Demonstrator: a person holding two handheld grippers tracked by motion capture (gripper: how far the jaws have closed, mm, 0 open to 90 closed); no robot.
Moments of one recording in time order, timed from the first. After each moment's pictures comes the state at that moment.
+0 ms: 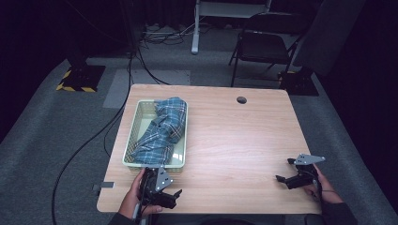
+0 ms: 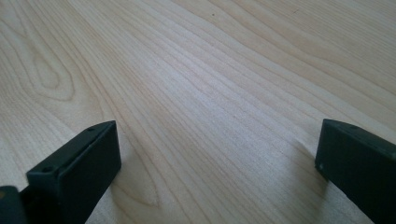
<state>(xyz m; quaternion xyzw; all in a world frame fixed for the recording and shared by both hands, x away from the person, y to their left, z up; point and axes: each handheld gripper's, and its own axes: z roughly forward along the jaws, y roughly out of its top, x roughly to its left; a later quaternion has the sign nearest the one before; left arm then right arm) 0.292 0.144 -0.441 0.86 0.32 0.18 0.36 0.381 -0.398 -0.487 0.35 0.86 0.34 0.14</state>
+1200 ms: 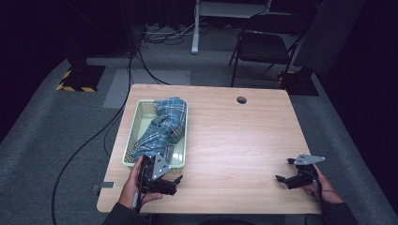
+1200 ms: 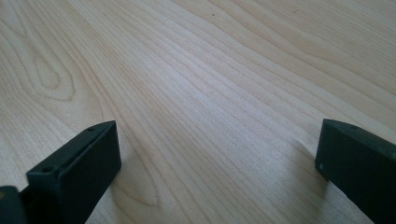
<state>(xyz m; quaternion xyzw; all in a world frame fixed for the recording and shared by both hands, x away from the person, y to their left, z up) 0.316 0.149 -0.411 0.83 0.33 0.22 0.39 0.381 -0.398 -0.487 0.35 0.86 0.34 0.14</state>
